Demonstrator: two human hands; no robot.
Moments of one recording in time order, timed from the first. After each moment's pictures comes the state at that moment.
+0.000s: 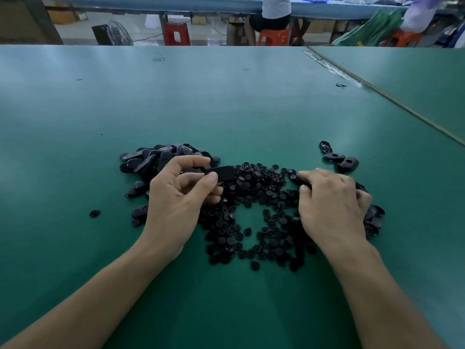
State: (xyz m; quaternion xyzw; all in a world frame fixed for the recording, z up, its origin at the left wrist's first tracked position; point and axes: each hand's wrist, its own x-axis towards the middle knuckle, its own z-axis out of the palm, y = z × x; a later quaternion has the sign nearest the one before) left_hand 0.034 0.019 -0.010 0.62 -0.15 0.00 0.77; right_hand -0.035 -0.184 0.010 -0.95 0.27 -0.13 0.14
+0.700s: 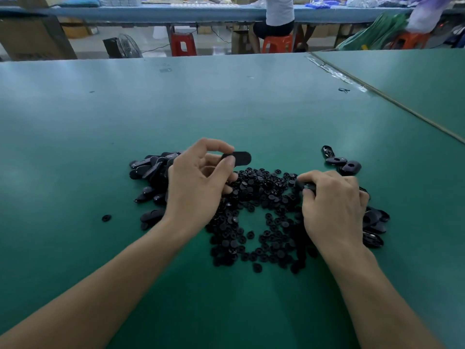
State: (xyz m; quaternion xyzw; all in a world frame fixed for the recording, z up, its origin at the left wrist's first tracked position) left_hand 0.040 -0.004 0.027 0.73 -0.18 0.07 0.66; right_hand -0.033 -0.186 0.008 -0.93 0.25 -0.21 0.15
